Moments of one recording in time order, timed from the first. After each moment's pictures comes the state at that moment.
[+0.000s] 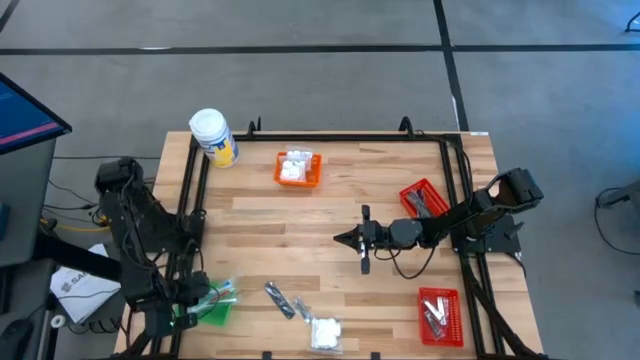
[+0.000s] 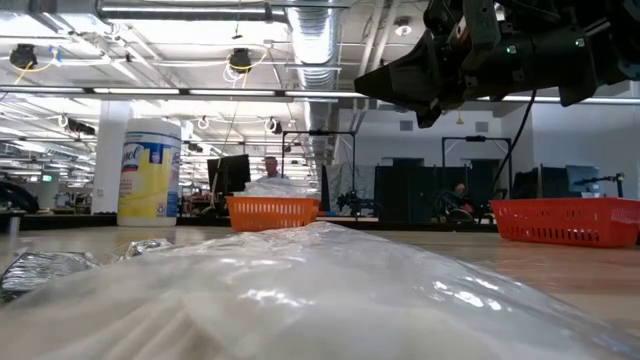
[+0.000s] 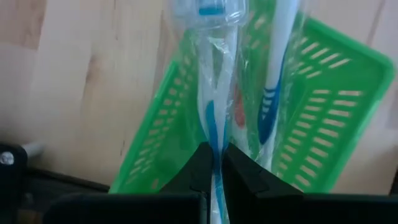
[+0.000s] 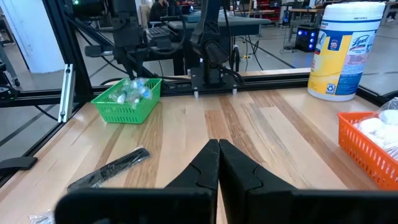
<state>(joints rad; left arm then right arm) -1.30 1.36 0.82 -0.98 -0.30 -1.53 0.27 1.62 0.52 0.98 0.32 0.11</state>
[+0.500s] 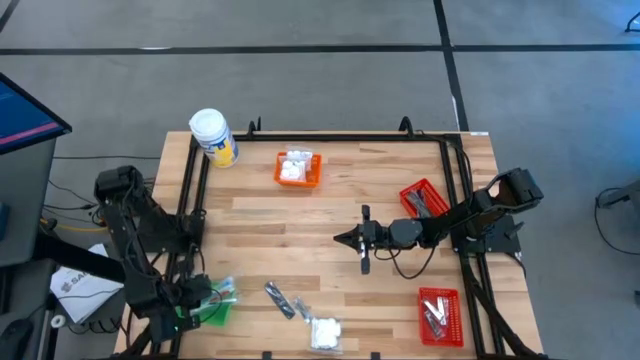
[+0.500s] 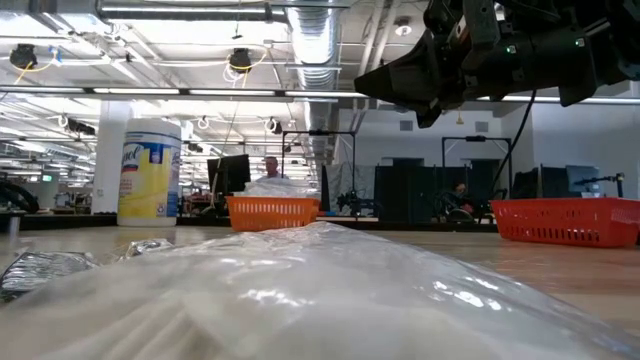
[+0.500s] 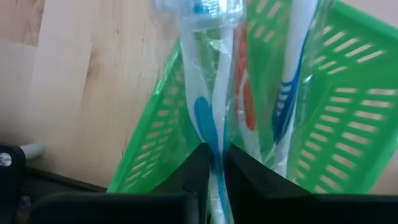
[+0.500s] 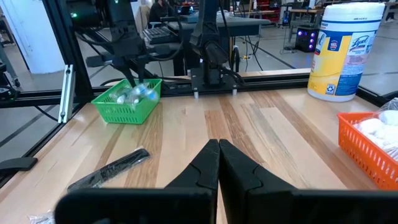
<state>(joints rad) -1.30 1.44 0.82 -0.97 -0.28 -1.53 0.27 1.62 0.52 0.98 0.32 0.11</state>
